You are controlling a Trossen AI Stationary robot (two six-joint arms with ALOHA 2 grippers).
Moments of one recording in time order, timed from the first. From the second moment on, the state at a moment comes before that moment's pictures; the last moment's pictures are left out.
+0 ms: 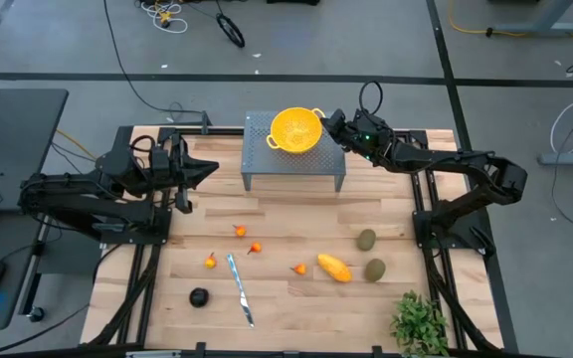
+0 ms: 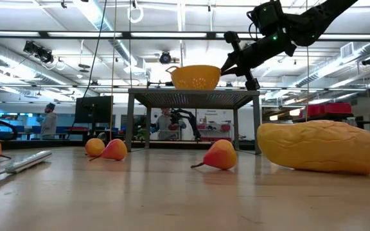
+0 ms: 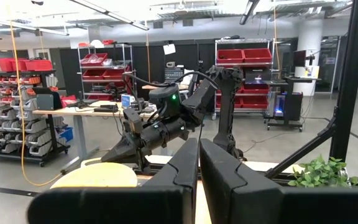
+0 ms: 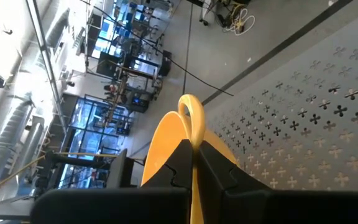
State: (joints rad) left arm 0.00 0.60 0.71 0.07 -0.22 0.04; right arm -0.50 1.43 0.83 0.39 0.25 1.27
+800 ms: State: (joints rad) left arm 0.00 0.60 0.71 0.07 -0.22 0.04; right arm -0.50 1.43 0.83 0.36 0.25 1.28
